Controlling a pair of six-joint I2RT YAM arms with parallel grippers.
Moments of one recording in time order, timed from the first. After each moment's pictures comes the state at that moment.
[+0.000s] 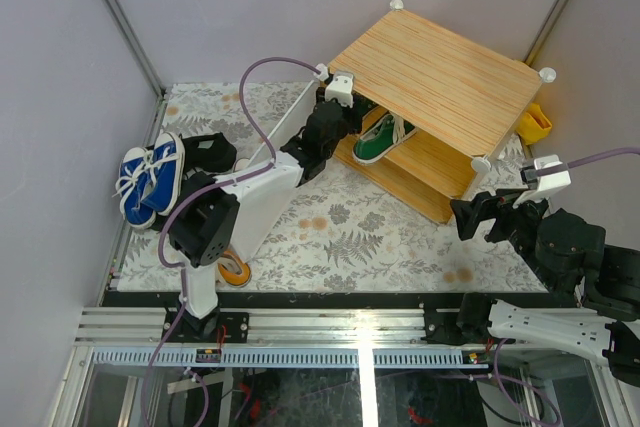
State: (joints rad) left arm -0.67 1.91 1.41 0.39 -0.35 -0.13; right arm 1.15 0.57 1.27 -1.06 0.80 0.37
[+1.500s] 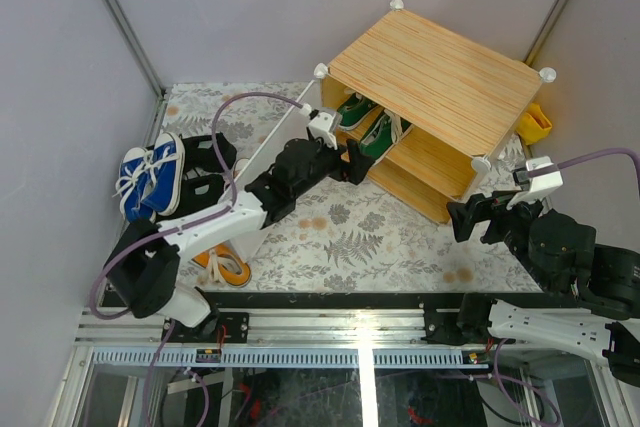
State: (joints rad) left arm -0.77 1.46 0.98 0.36 -0.01 -0.38; right arm 1.15 0.57 1.25 -1.06 0.80 0.38
